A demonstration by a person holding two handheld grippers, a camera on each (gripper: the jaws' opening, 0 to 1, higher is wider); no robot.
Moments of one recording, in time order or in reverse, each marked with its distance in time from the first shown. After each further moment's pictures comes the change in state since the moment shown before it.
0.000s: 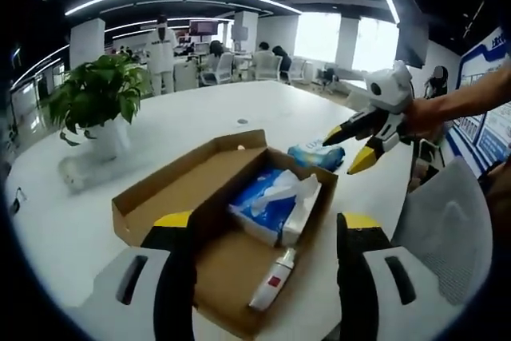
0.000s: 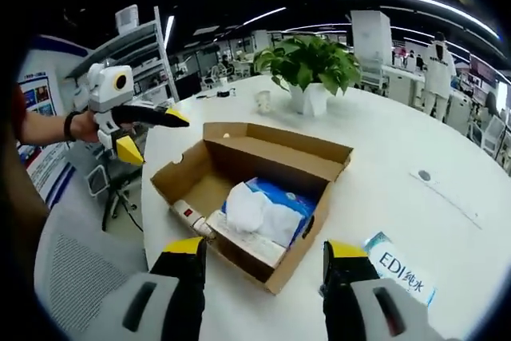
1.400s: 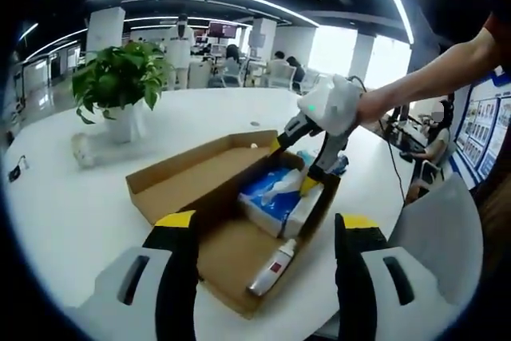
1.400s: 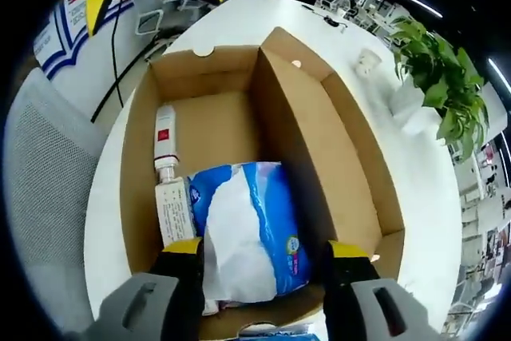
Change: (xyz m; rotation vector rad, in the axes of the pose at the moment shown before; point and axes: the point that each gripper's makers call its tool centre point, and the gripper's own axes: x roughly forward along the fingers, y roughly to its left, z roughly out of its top) left arm -0.027 0.023 -0.015 -0.108 -0.048 0.035; right arm 0.109 -0.013 0.005 -0.720 0.454 0.143
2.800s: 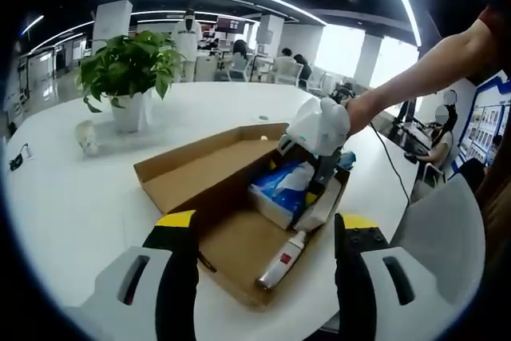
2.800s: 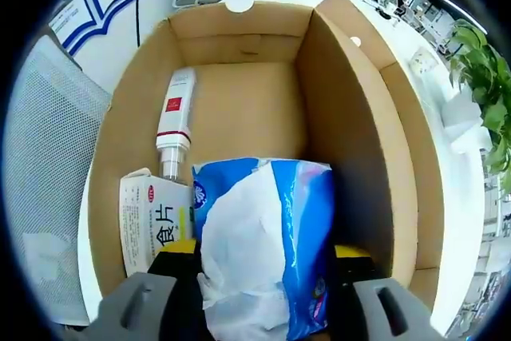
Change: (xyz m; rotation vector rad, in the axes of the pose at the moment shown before) left arm -0.002 0.014 -0.012 -0.035 0.020 0.022; right arm 0.050 0.024 -0.005 -0.154 0.100 0.167
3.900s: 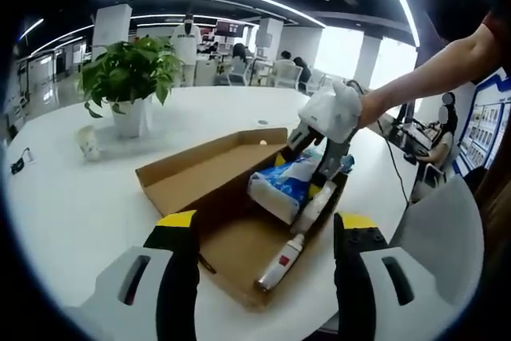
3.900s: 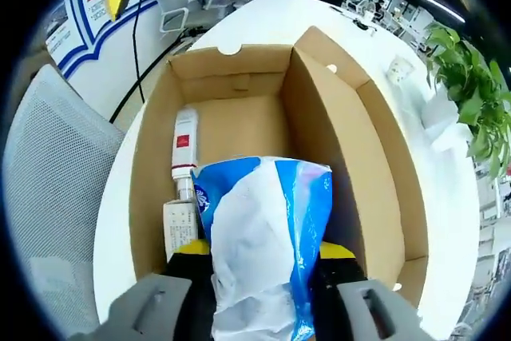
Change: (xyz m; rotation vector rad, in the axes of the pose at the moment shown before) left arm -0.005 -0.003 0.006 0.012 -0.020 0.000; right arm -0.042 0.005 0.018 0.079 -0.113 -0.046
